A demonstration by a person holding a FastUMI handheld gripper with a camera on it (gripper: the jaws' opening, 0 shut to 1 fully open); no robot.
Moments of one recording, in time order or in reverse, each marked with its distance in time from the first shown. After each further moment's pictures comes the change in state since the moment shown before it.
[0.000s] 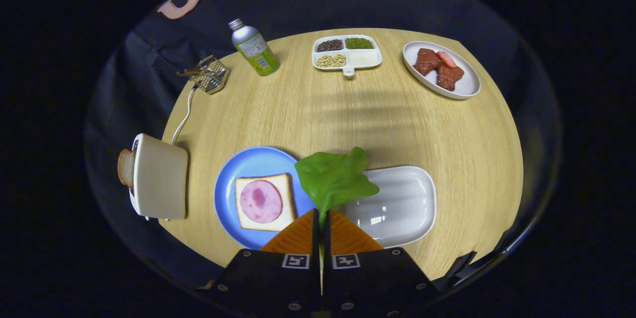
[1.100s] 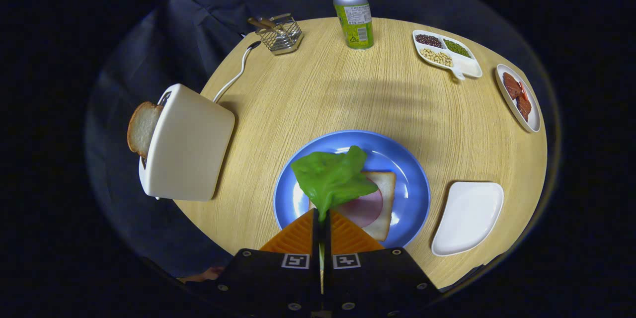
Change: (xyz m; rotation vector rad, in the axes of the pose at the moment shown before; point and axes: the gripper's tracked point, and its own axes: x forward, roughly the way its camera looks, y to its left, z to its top) arm 0.047 0.104 -0.021 -0.232 0.112 0.071
